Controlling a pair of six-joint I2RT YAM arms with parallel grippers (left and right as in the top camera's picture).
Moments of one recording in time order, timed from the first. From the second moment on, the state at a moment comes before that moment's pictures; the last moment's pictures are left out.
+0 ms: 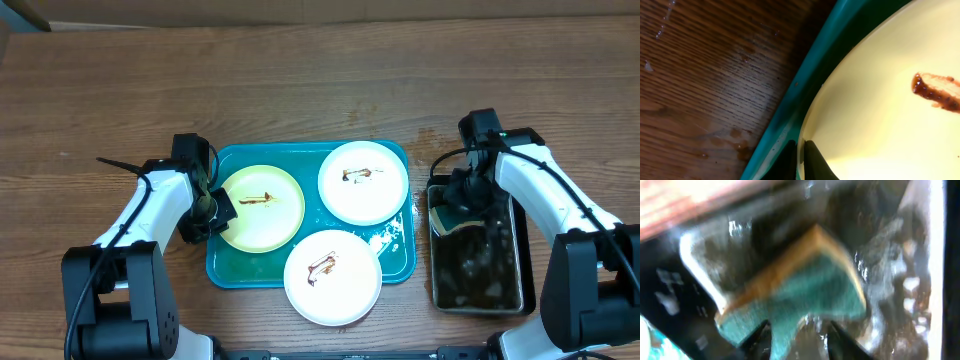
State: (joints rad) left arm 0.05 1.69 0.97 -0.89 0.01 -0.46; right arm 0.12 1.73 1.12 -1.04 0.01 0.54
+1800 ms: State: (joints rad) left arm 0.05 1.69 0.97 -0.89 0.01 -0.46; right arm 0.12 1.73 1.01 -0.66 -0.14 0.34
